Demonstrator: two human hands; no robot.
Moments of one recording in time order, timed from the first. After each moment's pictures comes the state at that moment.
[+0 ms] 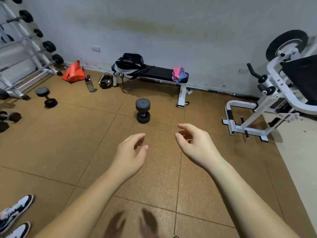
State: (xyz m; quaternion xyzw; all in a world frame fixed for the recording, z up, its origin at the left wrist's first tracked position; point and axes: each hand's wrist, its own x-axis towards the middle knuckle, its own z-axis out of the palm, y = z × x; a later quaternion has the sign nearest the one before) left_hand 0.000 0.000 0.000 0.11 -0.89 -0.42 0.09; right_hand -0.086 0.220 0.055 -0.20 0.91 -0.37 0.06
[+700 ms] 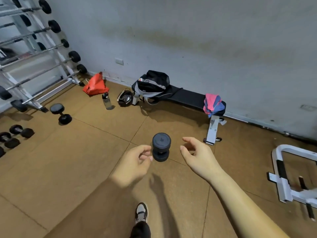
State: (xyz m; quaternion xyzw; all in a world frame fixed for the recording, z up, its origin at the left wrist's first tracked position) left_hand -0.483 -0.235 -0.028 0.23 -0.84 -0.49 0.04; right_hand -0.615 -0.034 -0.004 -0.22 0.88 -0.39 0.16
